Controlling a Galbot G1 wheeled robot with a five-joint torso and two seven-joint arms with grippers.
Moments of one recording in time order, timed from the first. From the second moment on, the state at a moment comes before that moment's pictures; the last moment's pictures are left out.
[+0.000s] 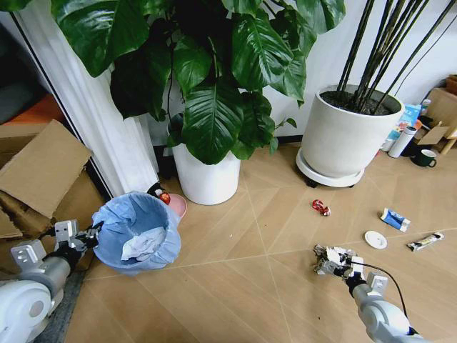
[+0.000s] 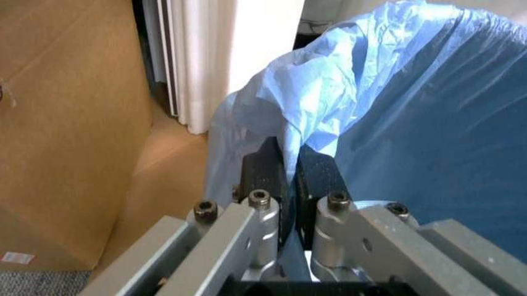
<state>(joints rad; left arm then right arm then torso) 1.57 -0.90 -0.85 -2.07 -0.95 0.44 -0.17 -1.29 0.93 0.30 1.33 0.88 0.03 0.10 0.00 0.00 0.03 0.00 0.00</state>
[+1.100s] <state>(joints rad) 1.56 -0.91 -0.85 -2.06 -0.95 0.45 -0.19 -0.98 1.02 0.12 0.95 0.93 0.03 0.05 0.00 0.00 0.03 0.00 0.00</state>
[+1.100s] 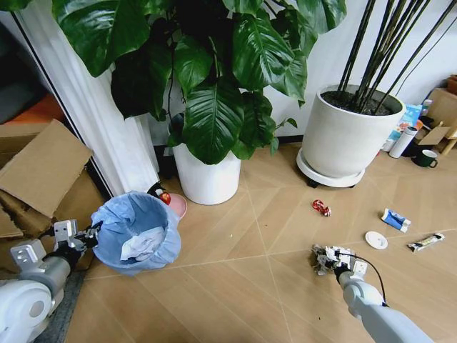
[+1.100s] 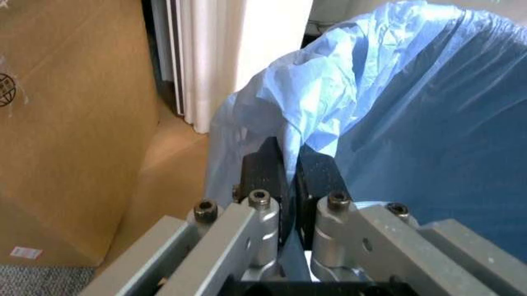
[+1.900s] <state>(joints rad) 1.56 -0.91 -0.84 -2.06 -0.96 0.45 -0.18 -1.03 0.97 0.15 1.04 0.92 0.06 0.01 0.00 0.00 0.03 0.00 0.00</state>
